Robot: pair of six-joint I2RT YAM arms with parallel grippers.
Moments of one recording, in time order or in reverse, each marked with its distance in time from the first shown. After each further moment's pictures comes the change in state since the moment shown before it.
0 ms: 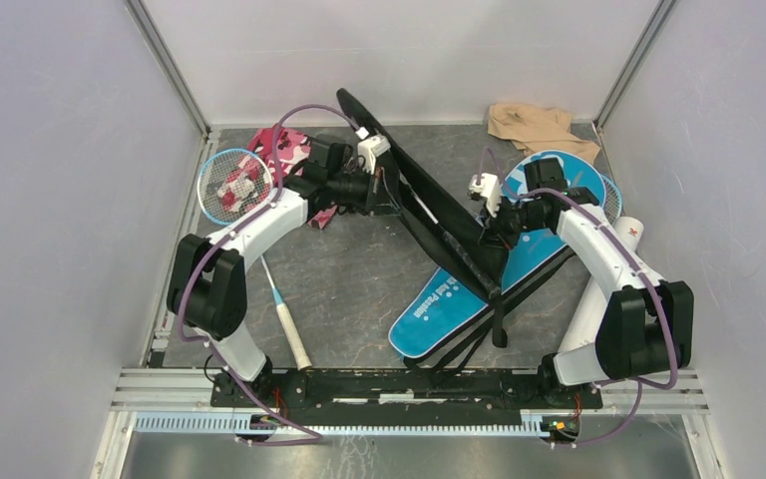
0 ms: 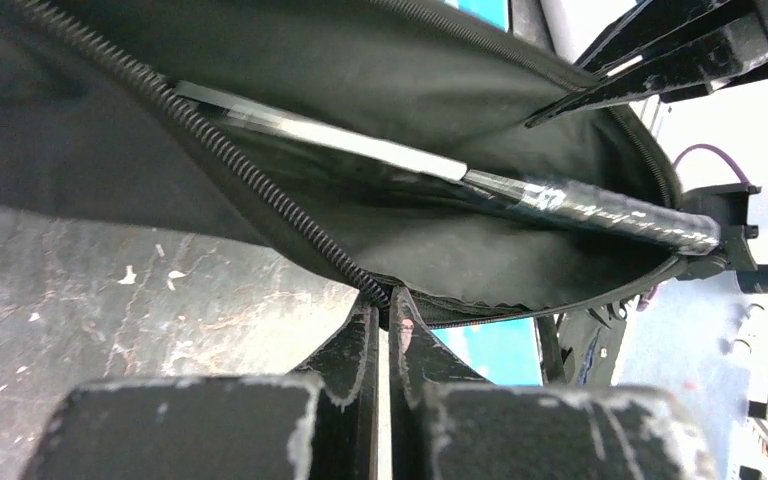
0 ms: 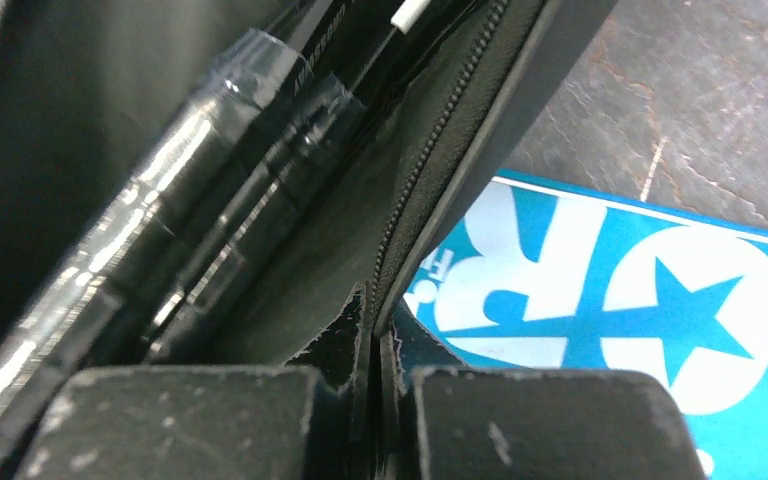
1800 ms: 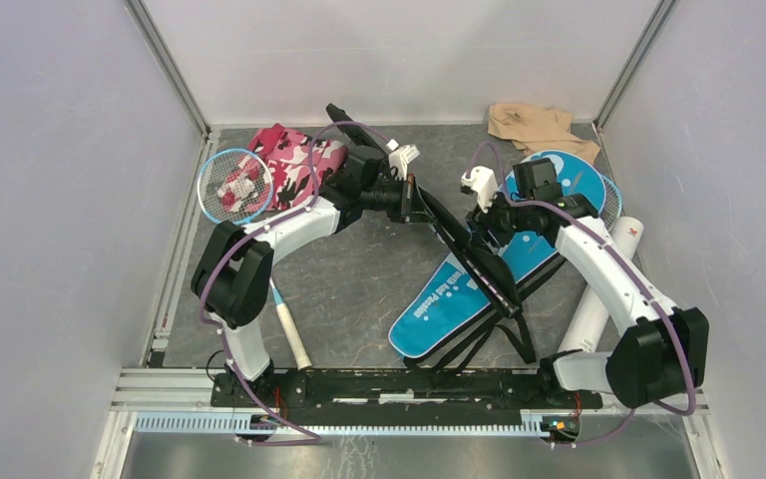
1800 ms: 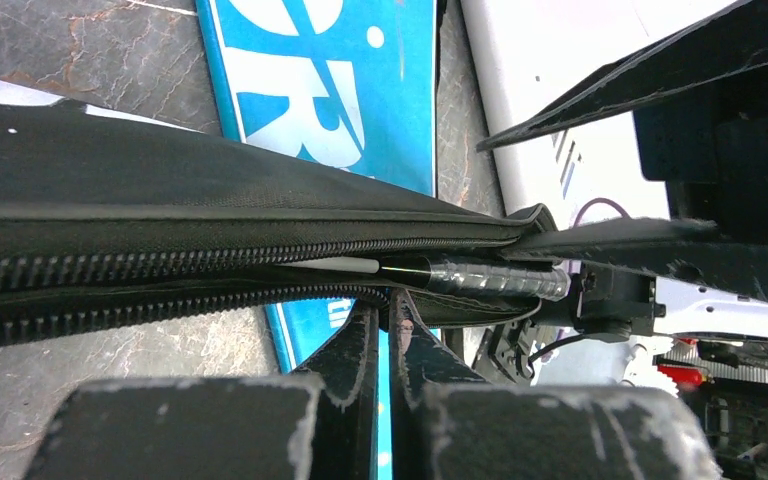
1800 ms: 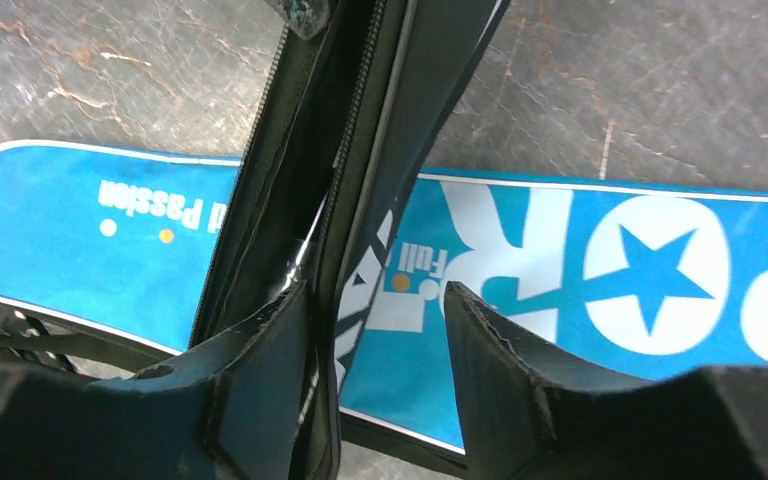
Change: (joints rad) left arm -0.149 0.122 0.002 0.246 -0.039 -0.341; right arm 0.108 -0.097 0.002 0.074 0.180 0.257
